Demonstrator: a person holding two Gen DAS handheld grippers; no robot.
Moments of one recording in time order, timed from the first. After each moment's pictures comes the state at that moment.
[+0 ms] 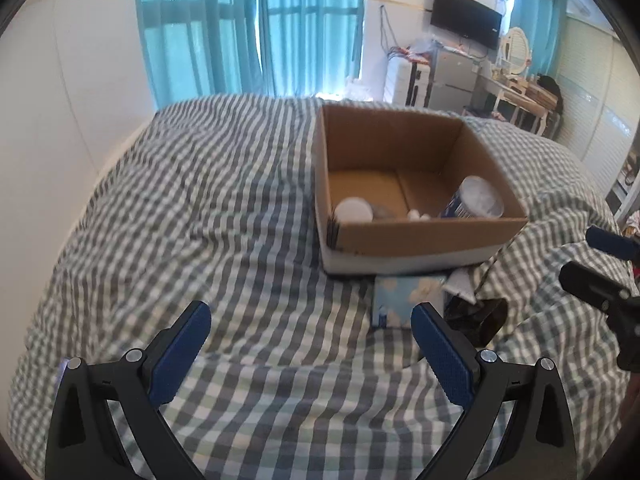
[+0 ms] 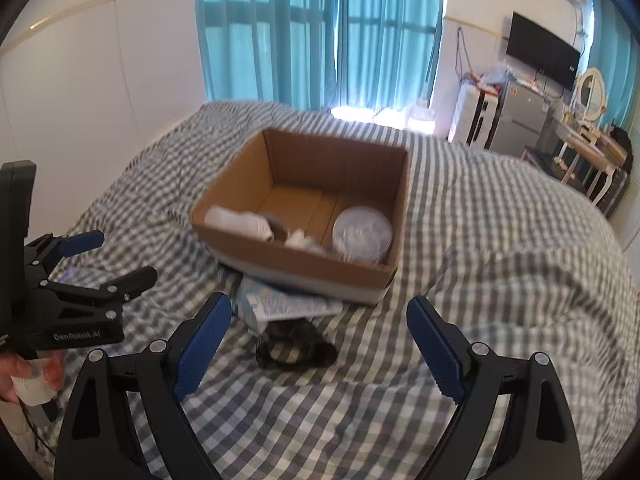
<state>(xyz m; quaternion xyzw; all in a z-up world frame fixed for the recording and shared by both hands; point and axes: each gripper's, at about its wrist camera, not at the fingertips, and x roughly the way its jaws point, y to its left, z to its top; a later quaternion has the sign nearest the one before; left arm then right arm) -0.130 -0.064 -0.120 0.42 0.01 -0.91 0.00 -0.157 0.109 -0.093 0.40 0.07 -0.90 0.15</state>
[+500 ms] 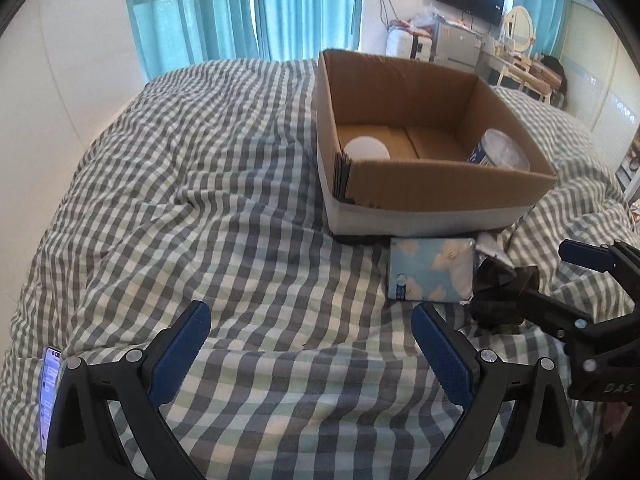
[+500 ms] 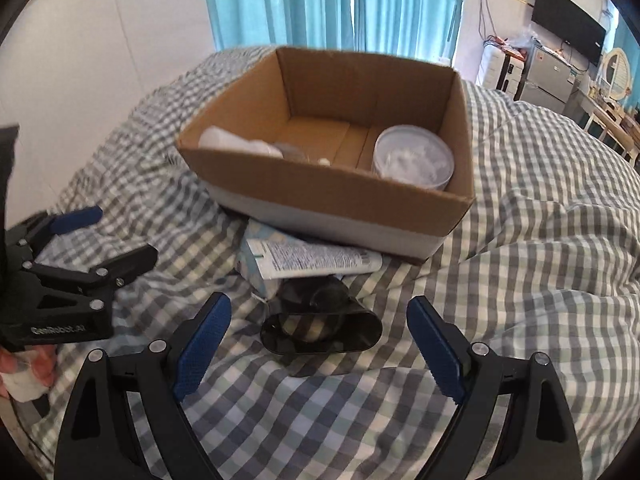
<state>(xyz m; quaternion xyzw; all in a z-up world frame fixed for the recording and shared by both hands) -0.142 -0.065 -0.160 0.46 0.00 -0.89 0.00 -0.179 0.086 -0.167 0.47 0.08 -0.86 0.16</state>
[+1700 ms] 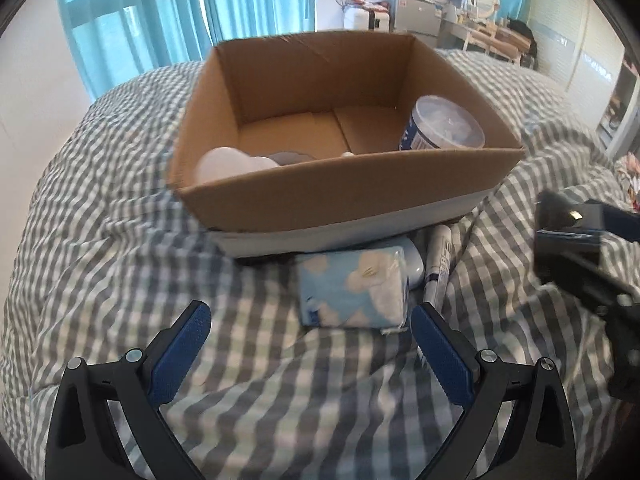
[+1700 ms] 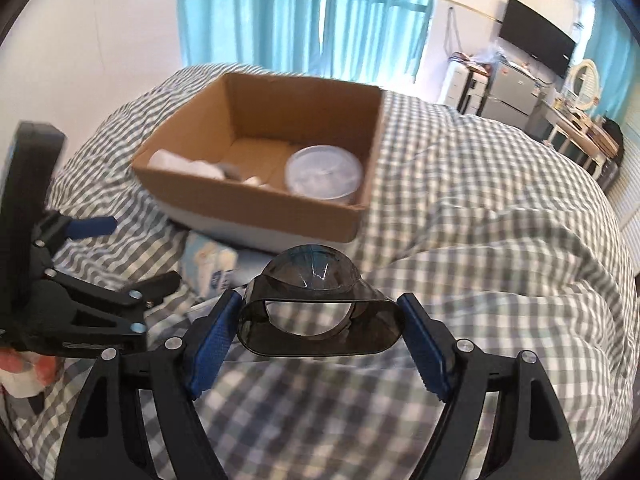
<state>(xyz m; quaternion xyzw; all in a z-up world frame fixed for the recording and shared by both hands) -0.173 0.008 -0.171 0.49 -0.05 -0.87 -0.06 -0.173 0.145 -0.136 0.43 0.08 -0.89 0.11</state>
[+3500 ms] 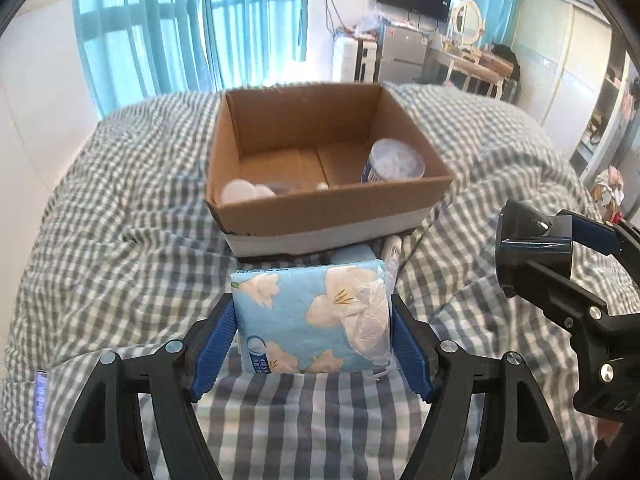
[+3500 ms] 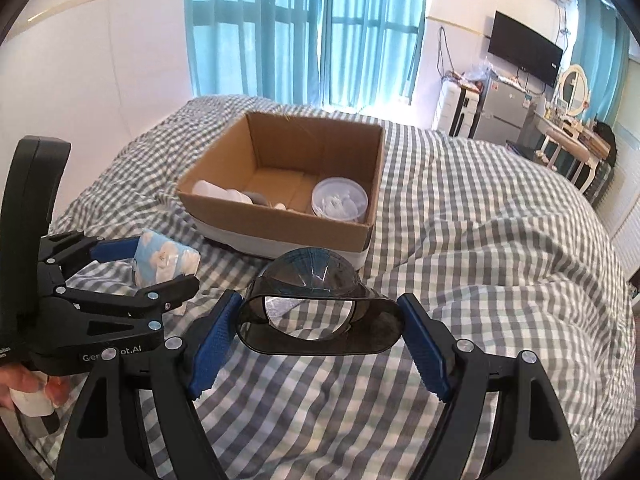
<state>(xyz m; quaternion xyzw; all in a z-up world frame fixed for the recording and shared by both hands) -0.108 -0.006 -0.113 0.44 -0.02 -0.90 -0.08 -0.114 0.128 -0.086 0.38 0.08 -0.91 0.11</state>
